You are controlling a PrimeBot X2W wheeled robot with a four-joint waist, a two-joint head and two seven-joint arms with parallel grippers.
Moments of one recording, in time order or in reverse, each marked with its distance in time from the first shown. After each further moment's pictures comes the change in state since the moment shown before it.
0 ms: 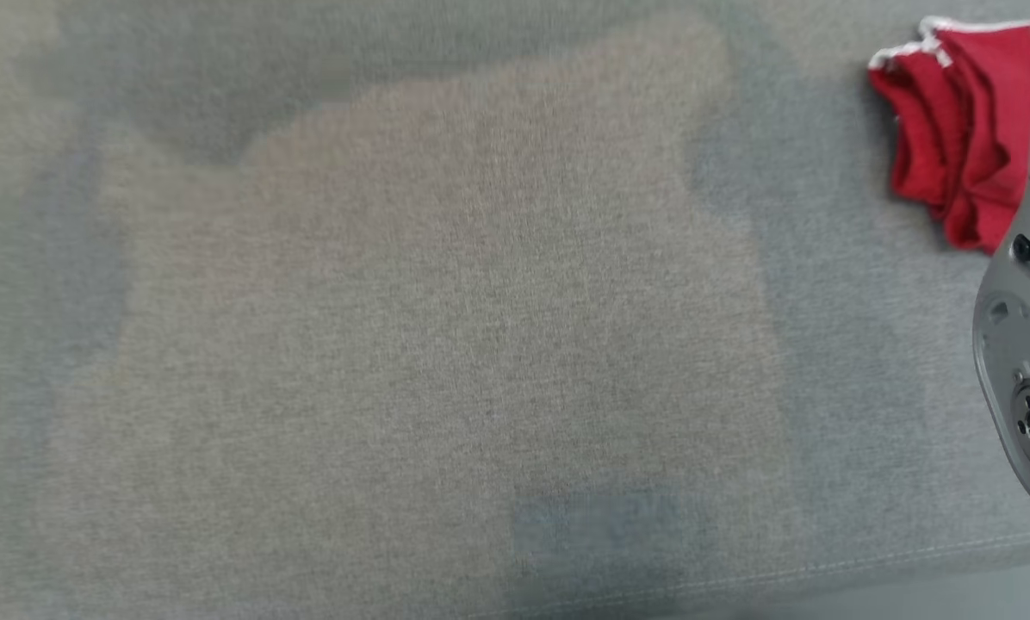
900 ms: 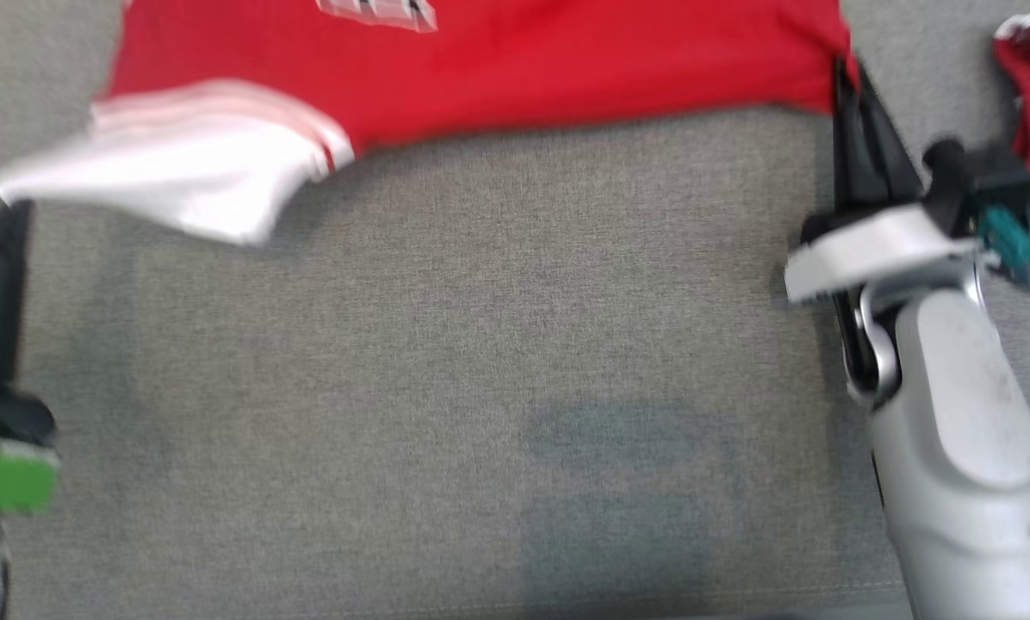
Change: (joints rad) left arm 1.332 -0.030 0.341 -0.457 -0.192 0.000 -0.002; right arm 0.903 0.001 -0.069 -0.050 0.170 0.000 -0.318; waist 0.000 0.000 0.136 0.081
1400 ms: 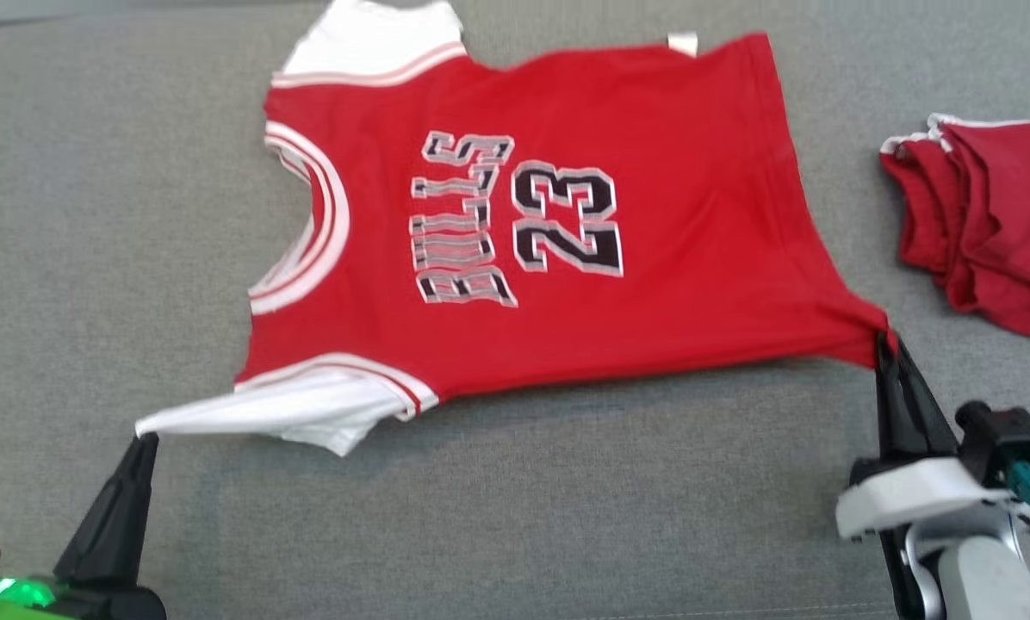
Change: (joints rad) left arm 0.407 -0.233 0.050 0.035 0.077 0.000 0.000; right arm 0.511 -0.001 -0.083 -0.160 0.047 0.001 -0.028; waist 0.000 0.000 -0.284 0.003
